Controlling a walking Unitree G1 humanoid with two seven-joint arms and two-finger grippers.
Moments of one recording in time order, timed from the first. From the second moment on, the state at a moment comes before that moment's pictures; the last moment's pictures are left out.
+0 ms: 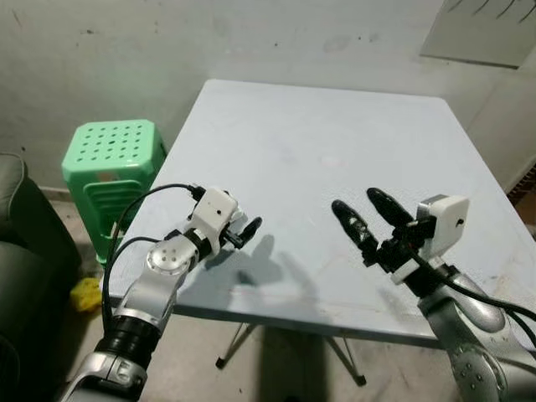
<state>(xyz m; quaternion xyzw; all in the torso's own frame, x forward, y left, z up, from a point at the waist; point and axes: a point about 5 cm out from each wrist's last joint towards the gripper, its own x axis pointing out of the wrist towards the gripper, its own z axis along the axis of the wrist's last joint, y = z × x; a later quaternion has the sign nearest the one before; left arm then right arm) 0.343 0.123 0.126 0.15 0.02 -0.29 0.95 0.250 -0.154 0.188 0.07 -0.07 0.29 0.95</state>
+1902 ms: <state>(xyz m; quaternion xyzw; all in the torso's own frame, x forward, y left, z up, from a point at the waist) 0.371 0.140 0.128 0.12 0.04 -0.25 0.96 0.222 -0.145 0.212 0.15 -0.06 0.35 0.92</state>
